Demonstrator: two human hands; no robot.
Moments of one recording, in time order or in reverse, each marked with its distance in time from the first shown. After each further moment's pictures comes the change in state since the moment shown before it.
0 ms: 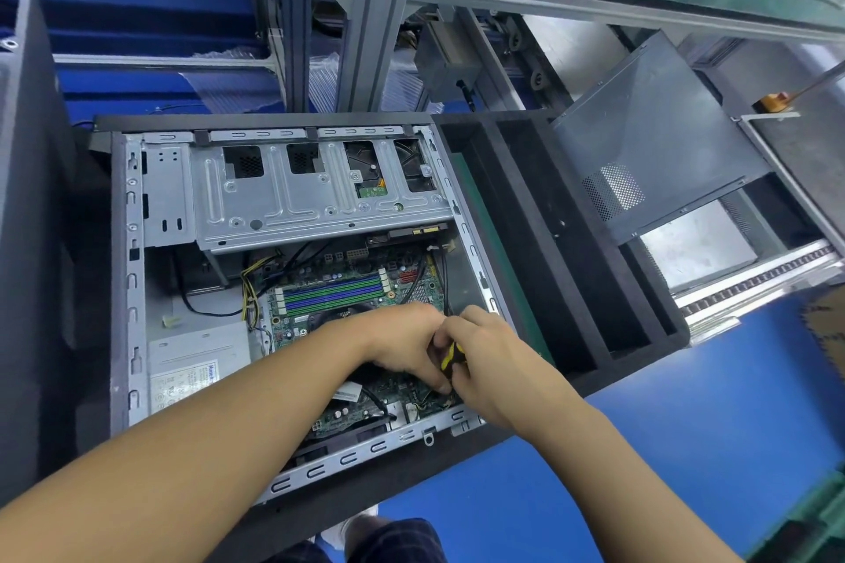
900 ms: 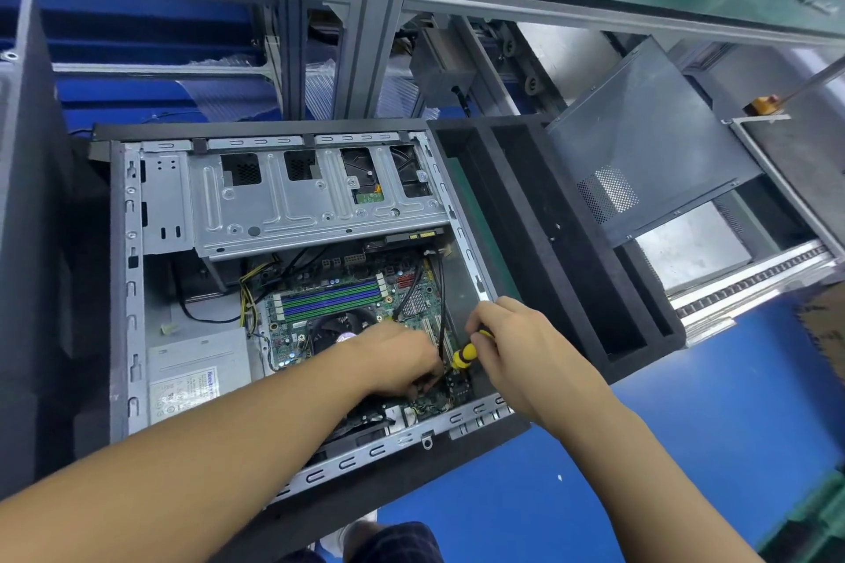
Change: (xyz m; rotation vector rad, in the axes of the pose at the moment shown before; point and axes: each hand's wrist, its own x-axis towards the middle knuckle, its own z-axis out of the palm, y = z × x) left_hand -0.003 -0.002 0.016 0.650 -0.117 0.022; right_hand -0.015 0.003 -0.029 0.020 0.145 0.074
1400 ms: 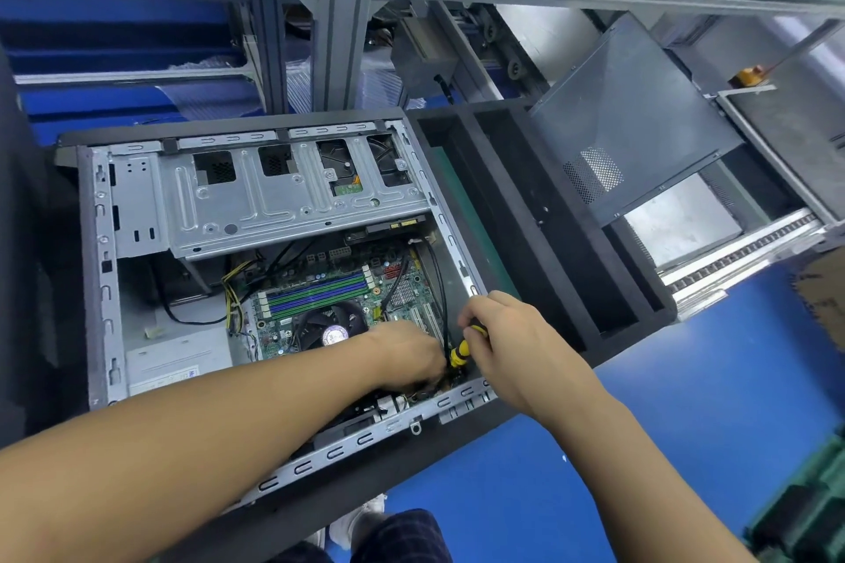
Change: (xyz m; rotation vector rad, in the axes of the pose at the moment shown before) left_hand 0.023 0.019 -0.002 0.204 -0.104 0.097; right_hand -0.011 0.010 0.009 0.086 0.049 0.027
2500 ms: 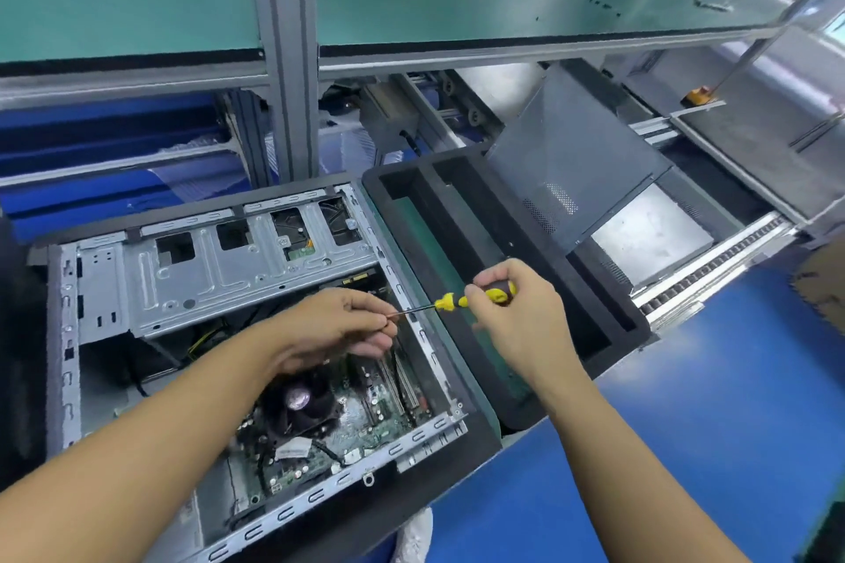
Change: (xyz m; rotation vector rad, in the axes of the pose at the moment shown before) left_hand -0.045 -0.058 -0.048 -1.977 0.385 -0.285; right_hand 0.018 0.049 -0.043 0.639 0.455 0.255
